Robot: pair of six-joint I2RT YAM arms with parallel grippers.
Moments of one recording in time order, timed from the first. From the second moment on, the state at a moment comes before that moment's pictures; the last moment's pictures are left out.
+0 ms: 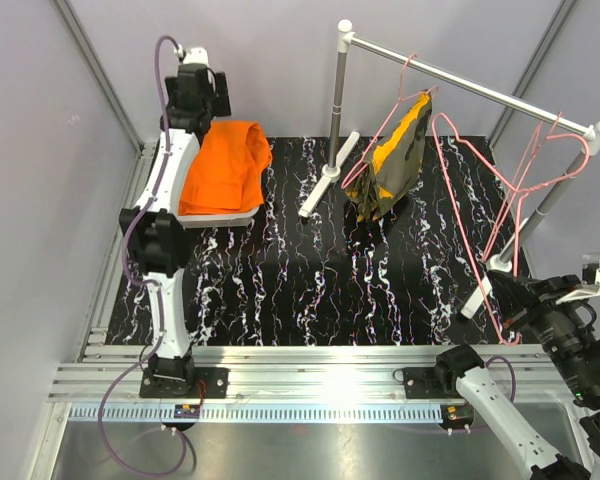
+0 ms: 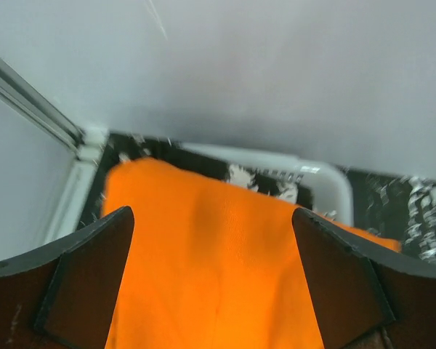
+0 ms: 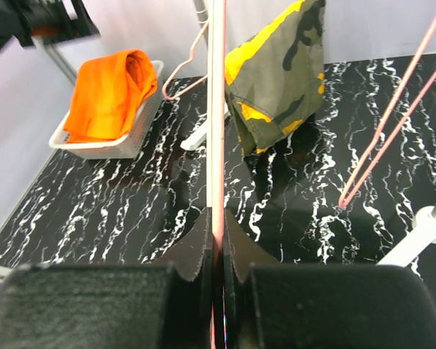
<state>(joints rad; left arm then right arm) -0.13 2.17 2.30 -0.48 -0.31 -0.08 0.38 0.42 1.46 -1.10 0.11 0.28</state>
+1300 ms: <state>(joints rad) -0.09 1.45 1.92 -0.81 -0.03 -0.39 0.38 0.96 1.43 -0.94 0.70 0.33</state>
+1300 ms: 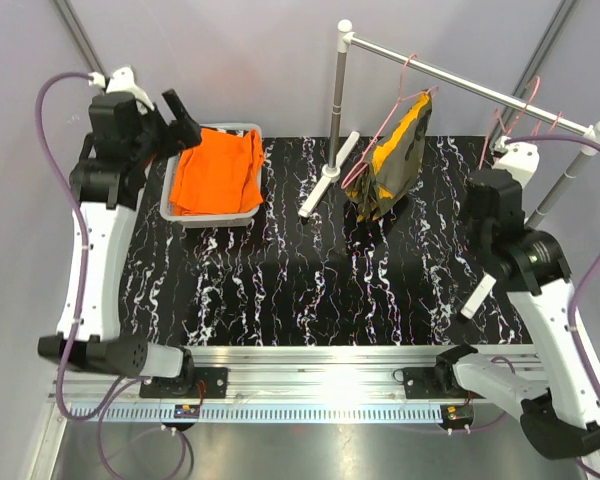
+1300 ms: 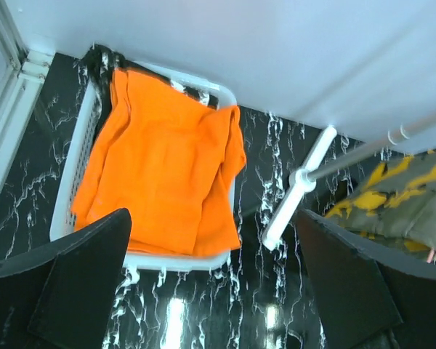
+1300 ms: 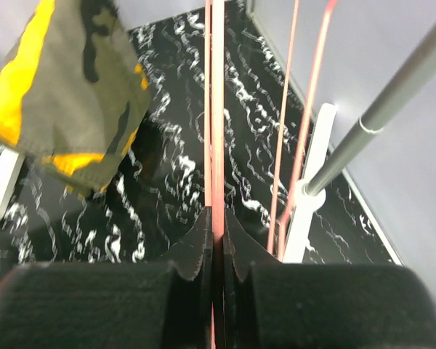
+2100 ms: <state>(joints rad) -0.09 0.75 1.16 -0.76 -0.03 -0.29 0.38 1.16 1.24 -0.63 0.90 0.49</state>
